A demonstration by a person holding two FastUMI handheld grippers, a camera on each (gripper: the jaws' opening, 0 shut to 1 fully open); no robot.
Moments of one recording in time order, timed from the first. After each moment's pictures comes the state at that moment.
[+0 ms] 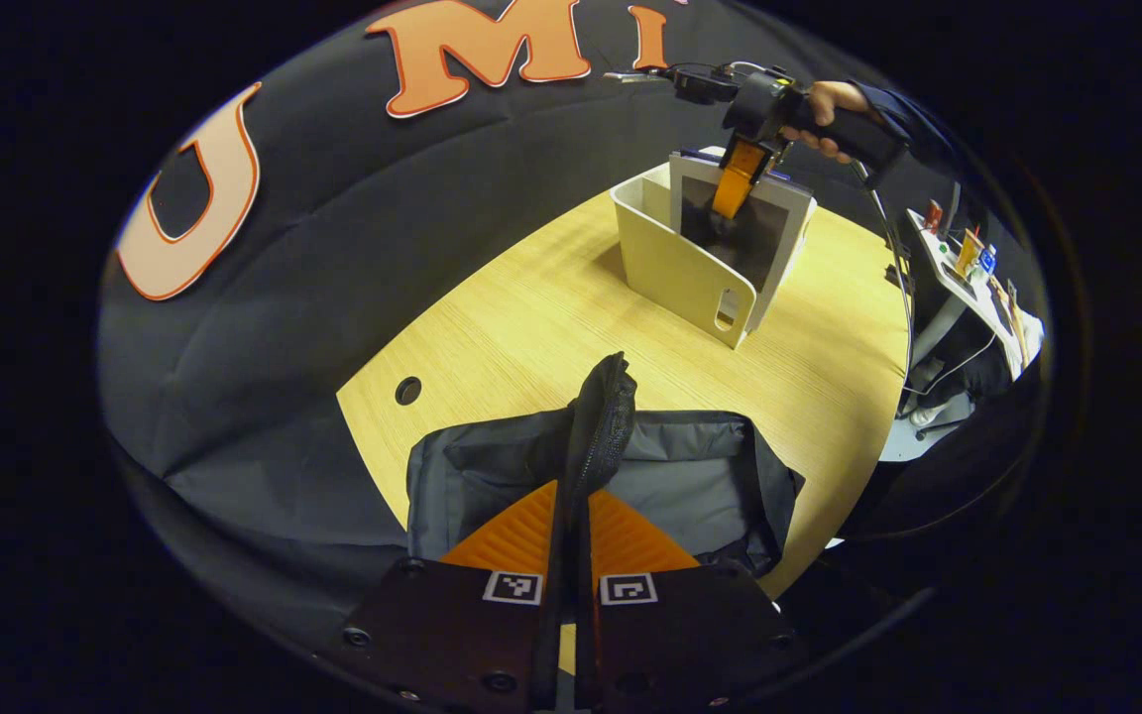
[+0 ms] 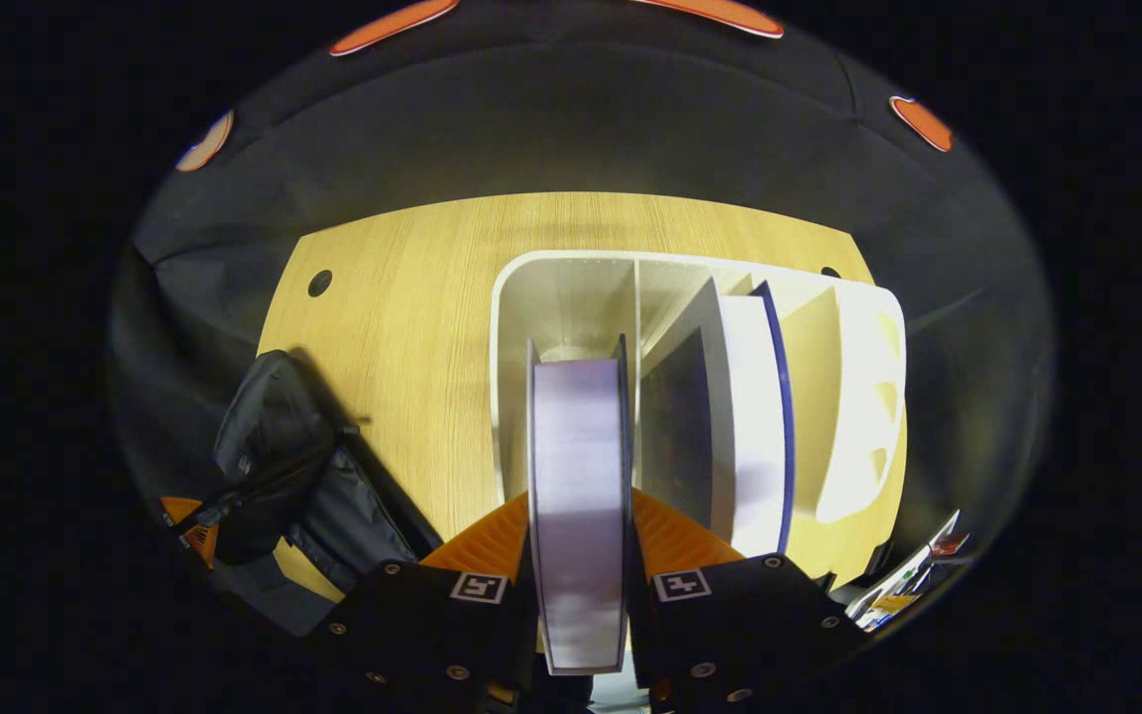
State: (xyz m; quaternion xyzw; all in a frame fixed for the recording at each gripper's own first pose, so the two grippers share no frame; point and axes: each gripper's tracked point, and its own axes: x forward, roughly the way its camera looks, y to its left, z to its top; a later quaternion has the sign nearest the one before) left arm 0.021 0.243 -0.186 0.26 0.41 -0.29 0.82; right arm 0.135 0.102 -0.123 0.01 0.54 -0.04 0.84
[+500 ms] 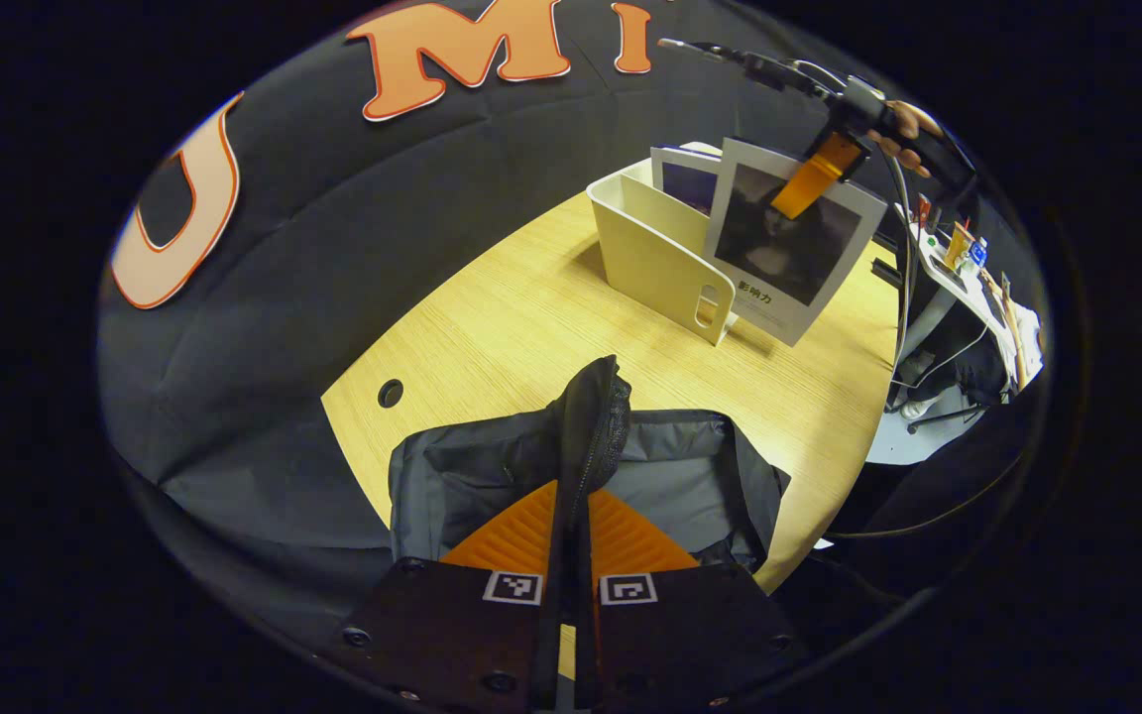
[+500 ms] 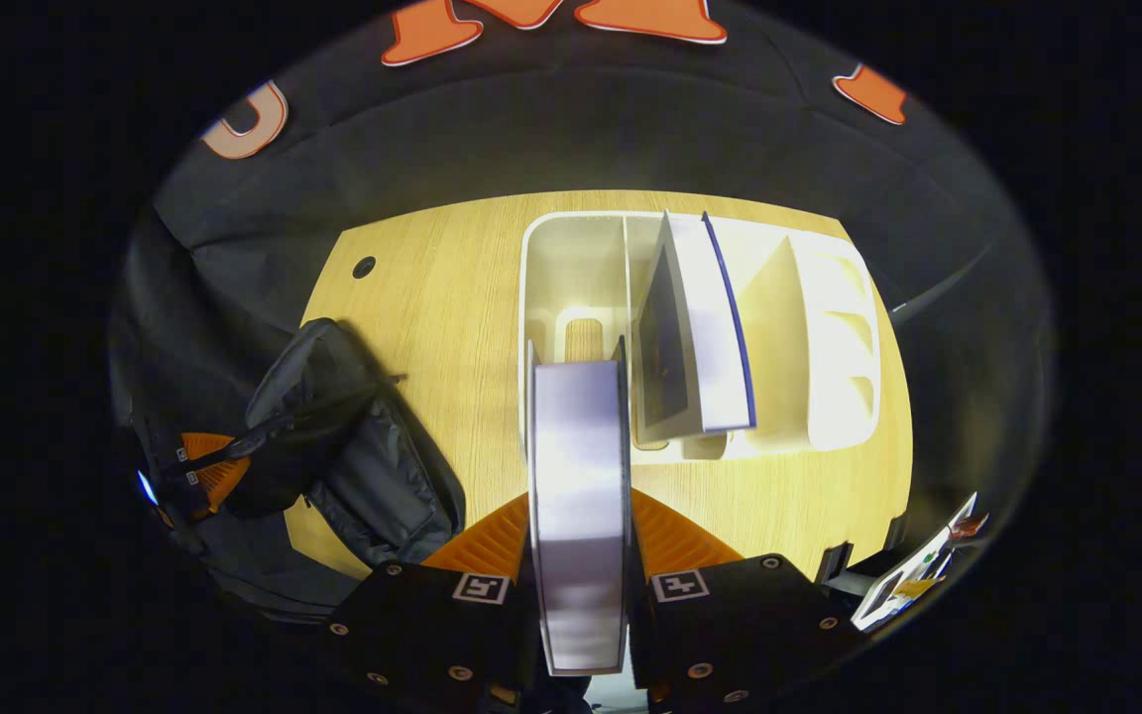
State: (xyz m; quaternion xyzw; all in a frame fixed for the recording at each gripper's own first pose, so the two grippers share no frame) left arm 0.010 0.229 -0.193 0.26 0.41 -0.31 0.82; right arm 0.042 0.105 -0.104 0.04 0.52 -0.02 0.86
